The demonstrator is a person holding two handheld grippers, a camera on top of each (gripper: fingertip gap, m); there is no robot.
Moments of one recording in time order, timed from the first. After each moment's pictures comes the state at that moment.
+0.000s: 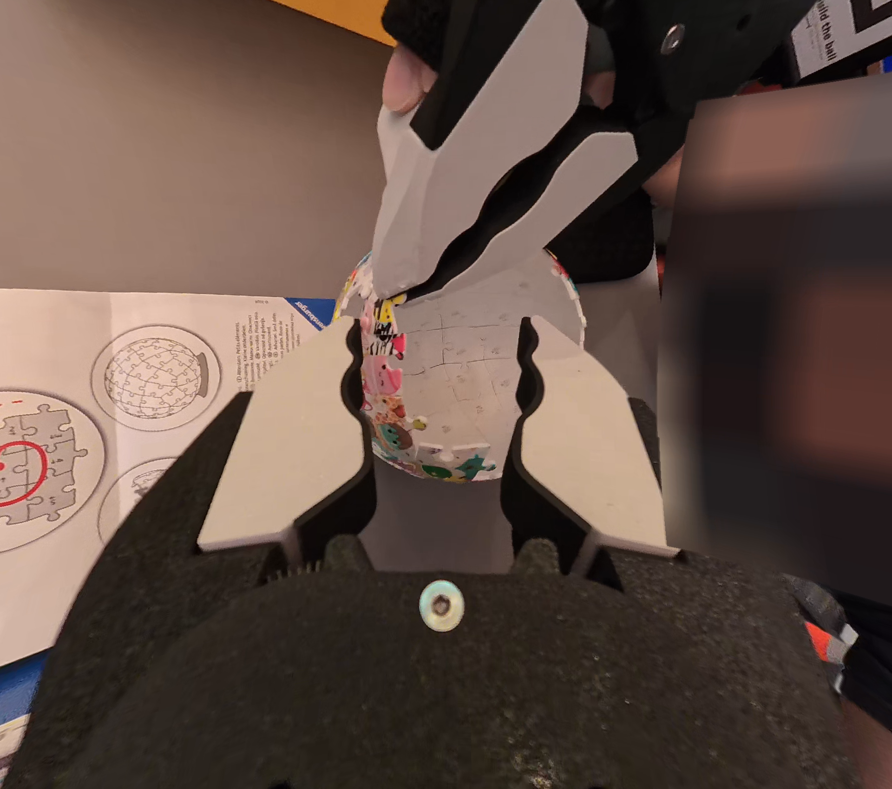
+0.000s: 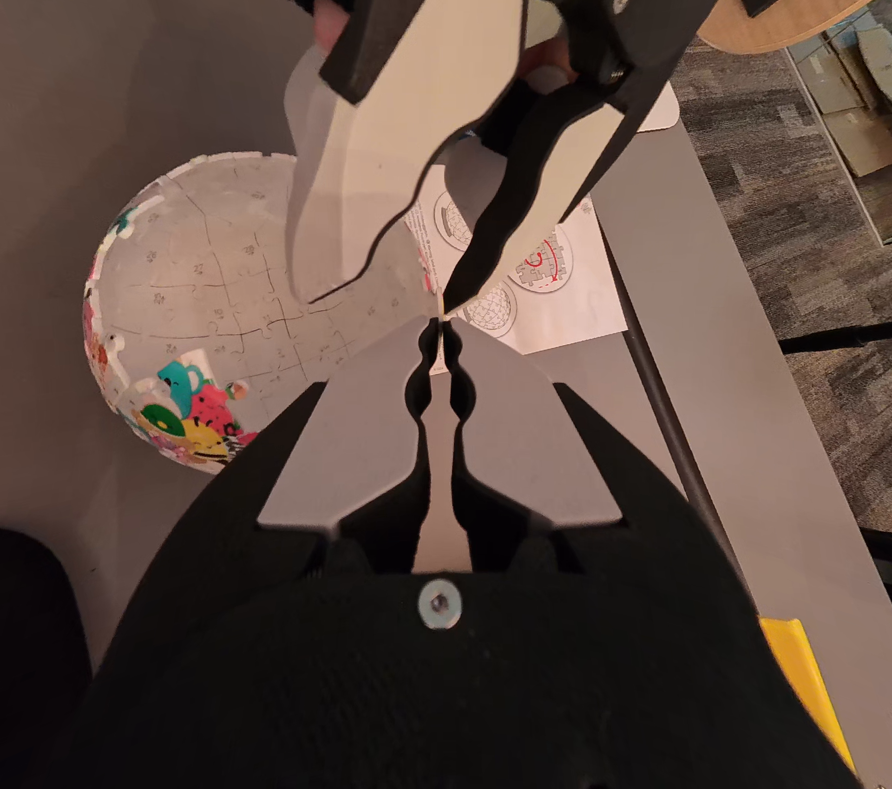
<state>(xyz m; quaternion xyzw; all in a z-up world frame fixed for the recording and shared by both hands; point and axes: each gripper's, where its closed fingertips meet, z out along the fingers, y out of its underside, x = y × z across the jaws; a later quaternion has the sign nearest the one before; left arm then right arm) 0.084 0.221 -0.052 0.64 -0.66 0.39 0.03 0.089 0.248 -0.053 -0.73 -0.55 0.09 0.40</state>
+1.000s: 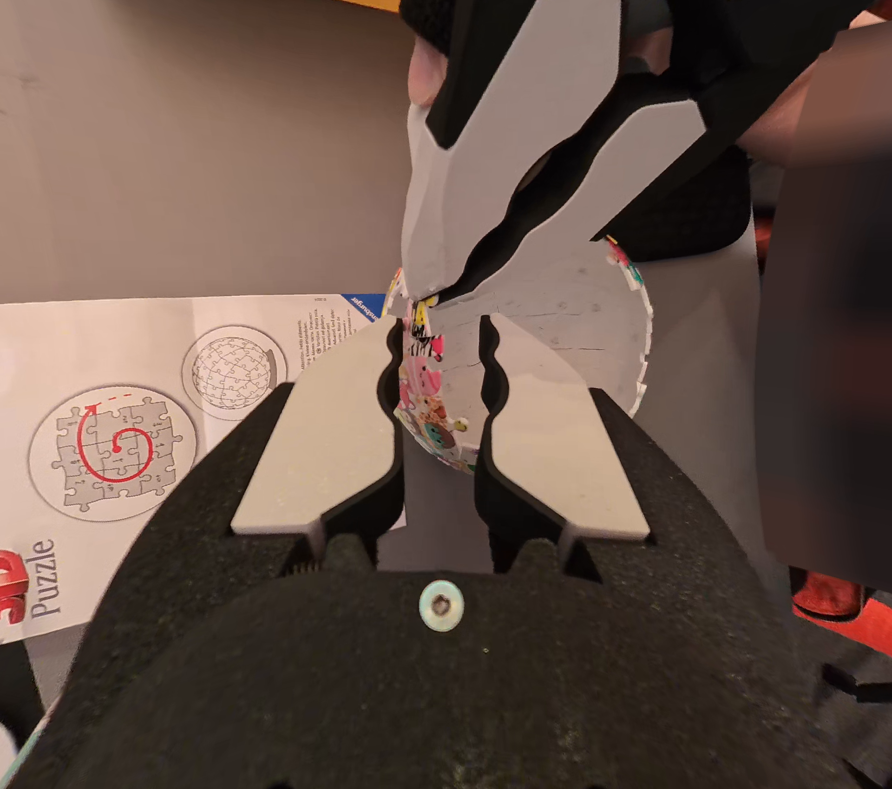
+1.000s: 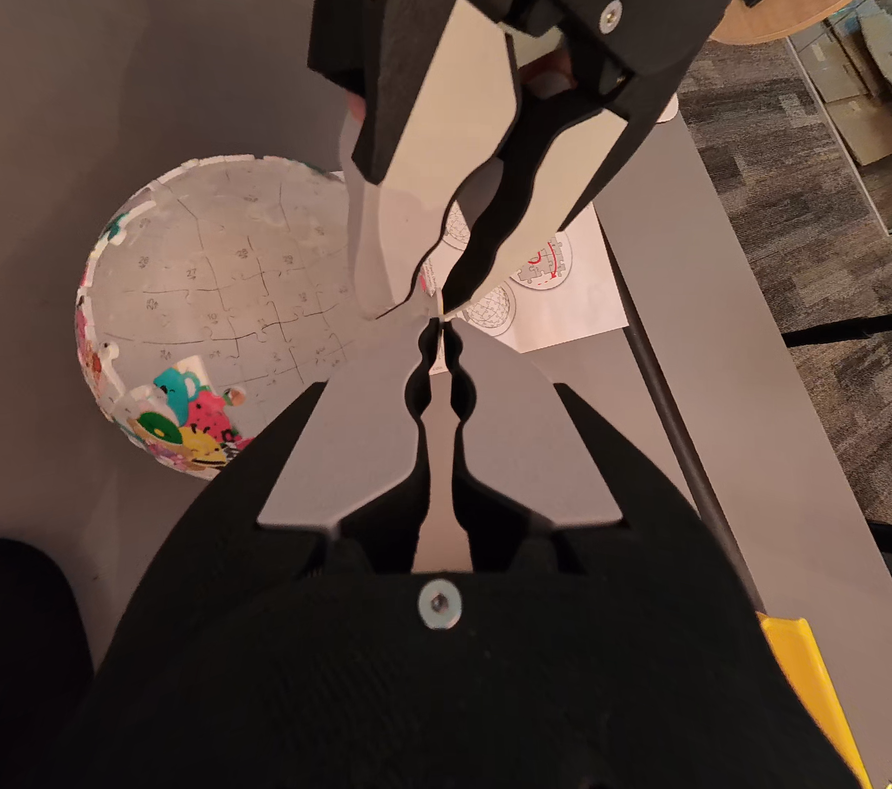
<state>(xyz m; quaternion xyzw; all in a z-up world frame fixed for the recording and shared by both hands) 0.086 0.234 -0.064 0.63 -0.70 0.32 -0.02 0.088 0.251 -0.053 -0.73 -0.55 0.09 0.40</state>
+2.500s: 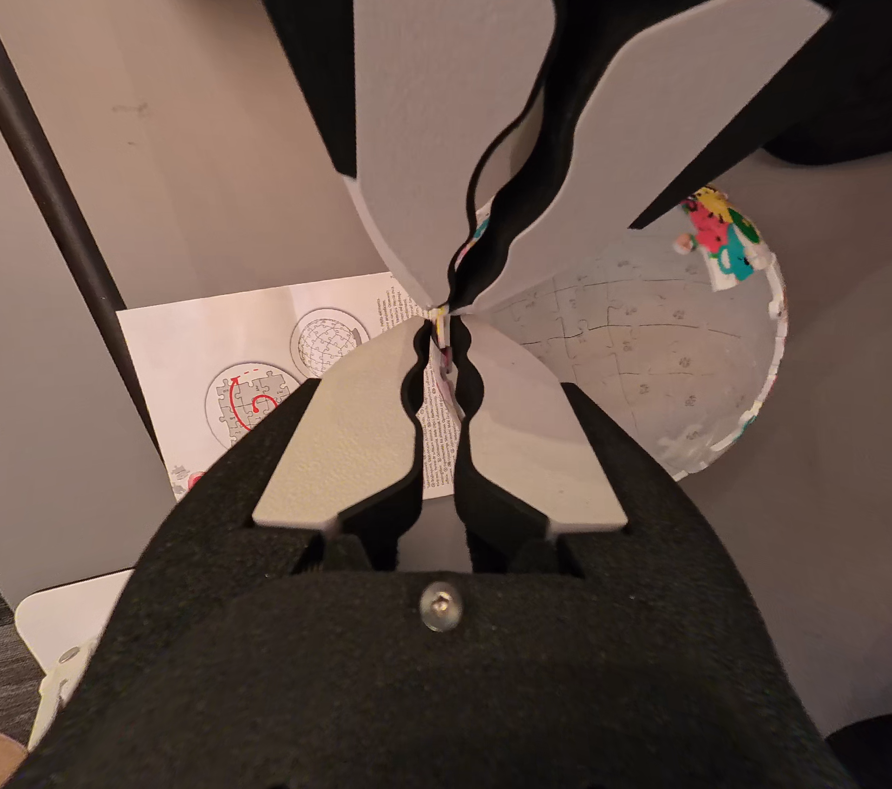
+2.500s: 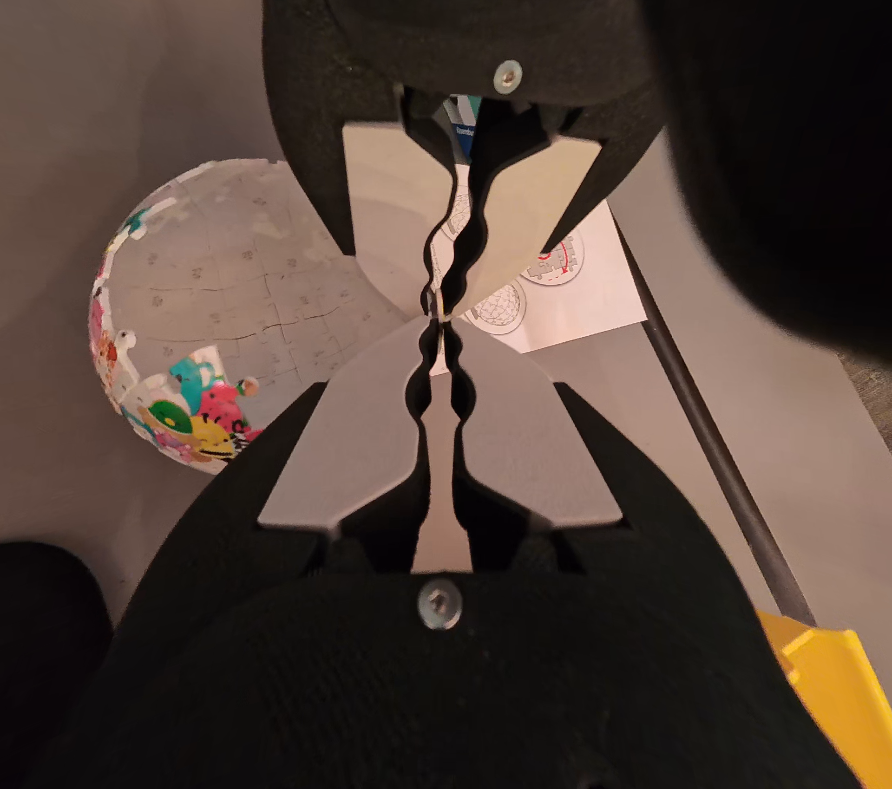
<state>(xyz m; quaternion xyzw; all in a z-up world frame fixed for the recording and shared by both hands) 0.086 0.248 -0.080 0.59 -0.79 0.14 -0.10 0.089 0.252 -0.054 -0.75 -0.53 0.12 0.39</state>
